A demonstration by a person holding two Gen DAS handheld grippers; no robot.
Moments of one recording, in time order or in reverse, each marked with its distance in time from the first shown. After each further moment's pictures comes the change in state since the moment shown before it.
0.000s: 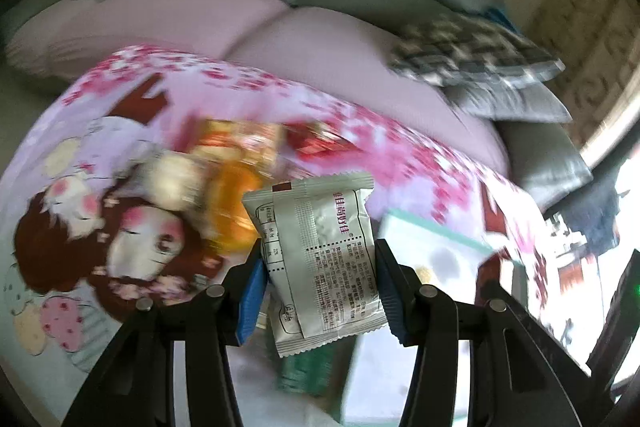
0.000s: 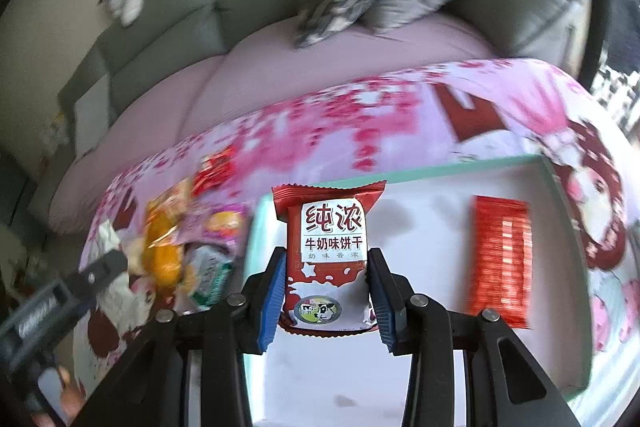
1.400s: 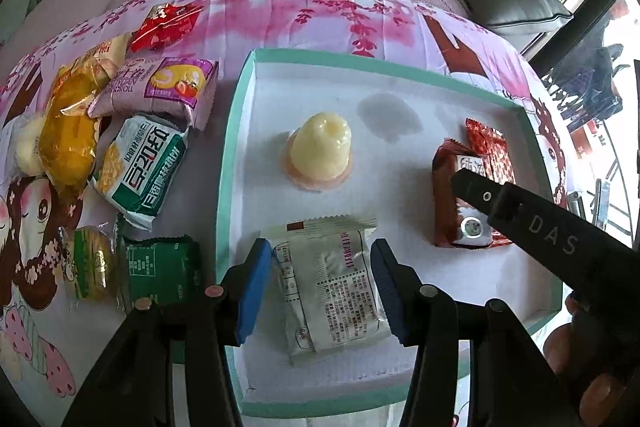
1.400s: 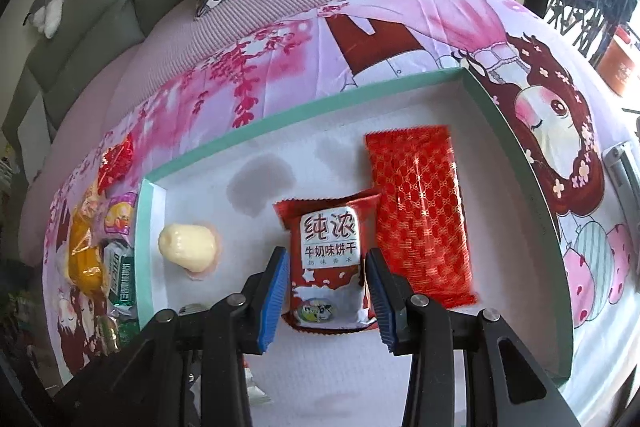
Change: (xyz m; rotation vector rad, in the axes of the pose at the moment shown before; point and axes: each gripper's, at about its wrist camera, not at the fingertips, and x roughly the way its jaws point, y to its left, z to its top) left arm 0.085 -0.088 -0.073 0.301 0.319 -0.010; right arm 0.035 -0.066 -0.012 0.138 0.168 -0.146
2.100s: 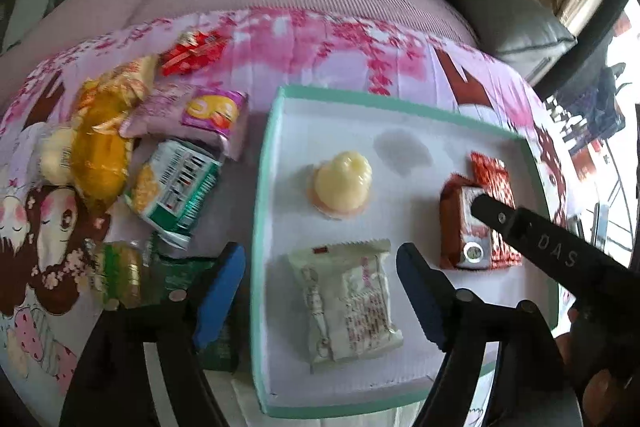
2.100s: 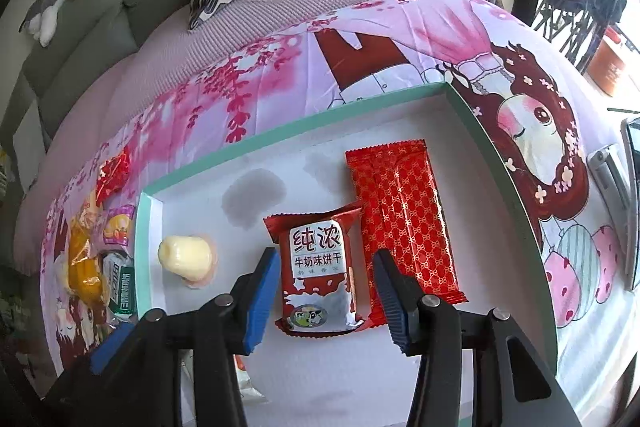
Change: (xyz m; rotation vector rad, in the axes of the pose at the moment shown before) left arm -0.025 0.013 0.009 -0.038 -0.096 0.026; right arm -0.012 -0.003 0.004 0.020 -0.031 -0.032
